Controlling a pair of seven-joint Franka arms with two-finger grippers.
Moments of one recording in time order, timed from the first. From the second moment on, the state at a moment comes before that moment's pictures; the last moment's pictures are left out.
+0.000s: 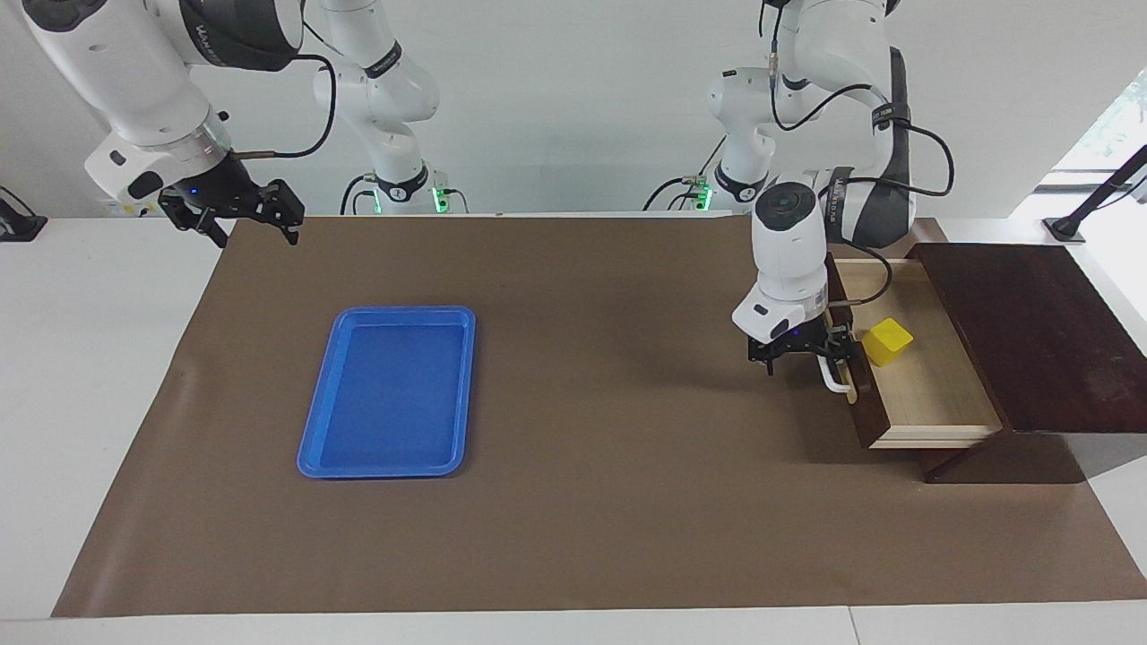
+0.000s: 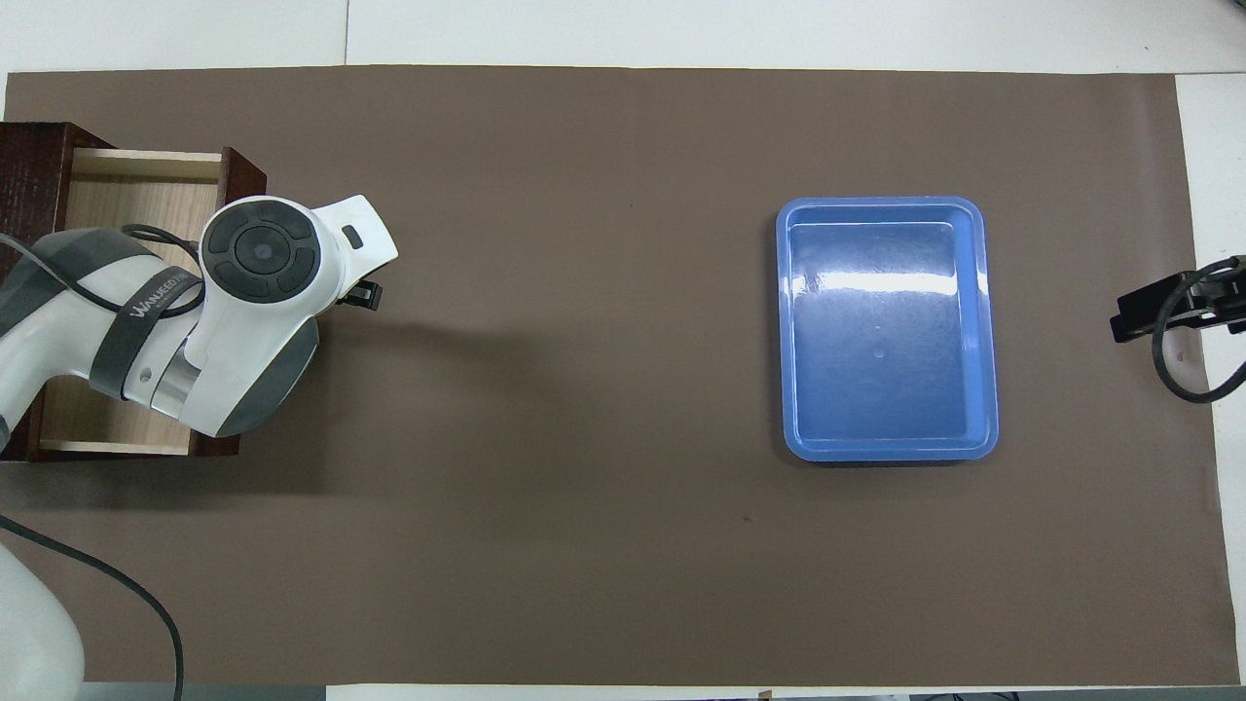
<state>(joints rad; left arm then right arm) -0.12 0.19 -0.20 -1.95 0.50 2.15 -0.27 -0.11 0.01 0.05 -1.57 -0.03 1.46 -0.11</state>
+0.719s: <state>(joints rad) 0.18 0.19 -0.18 -1.62 0.16 1.87 -0.27 -0.11 0.01 0.05 -1.57 -0.03 1.46 -0.11</state>
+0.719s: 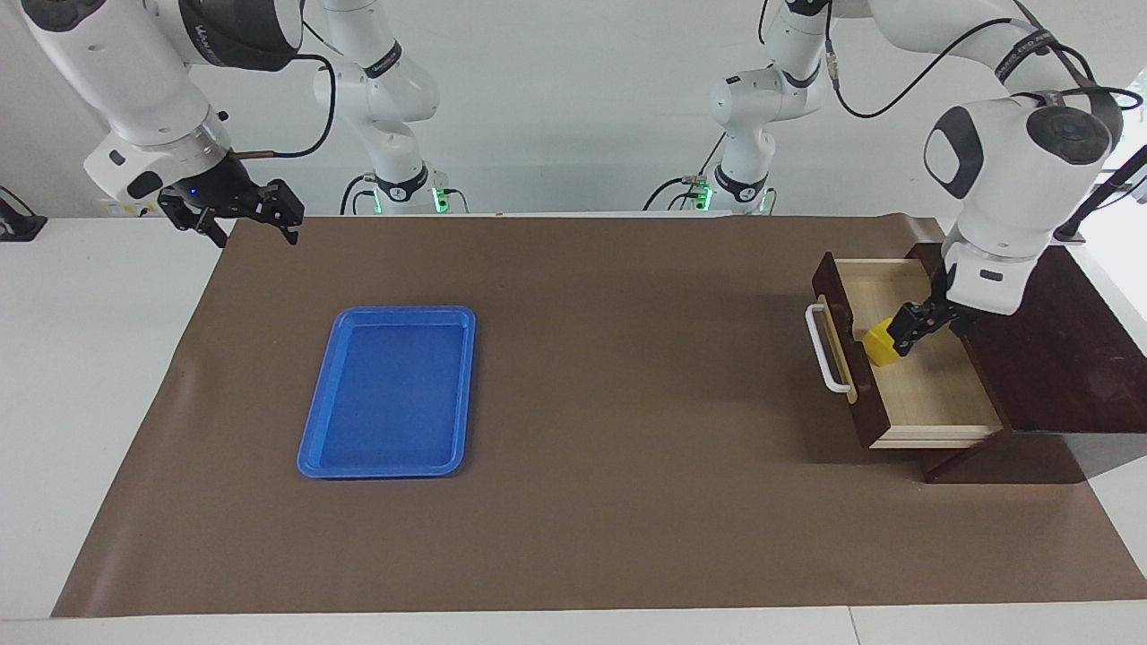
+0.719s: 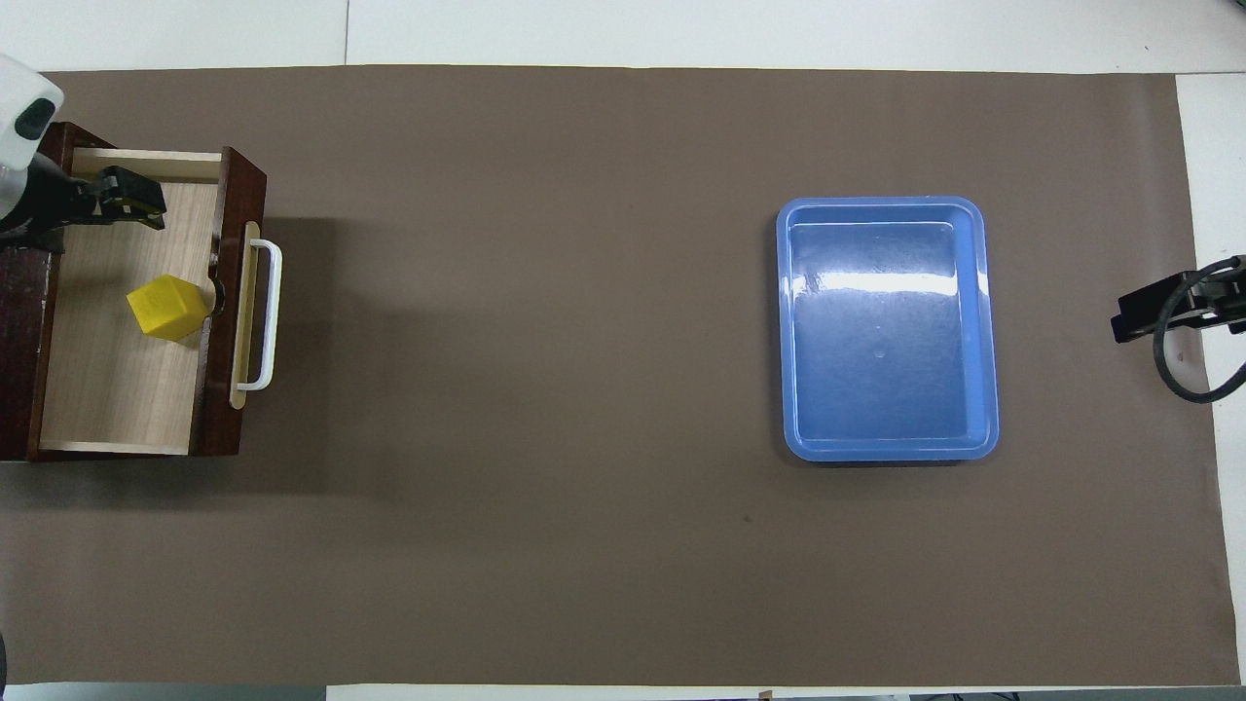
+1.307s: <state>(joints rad) 0.19 0.10 -0.19 -1.92 0.15 2.08 -0.43 -0.11 0.01 0.05 -1.57 -0.03 1.46 -0.11</state>
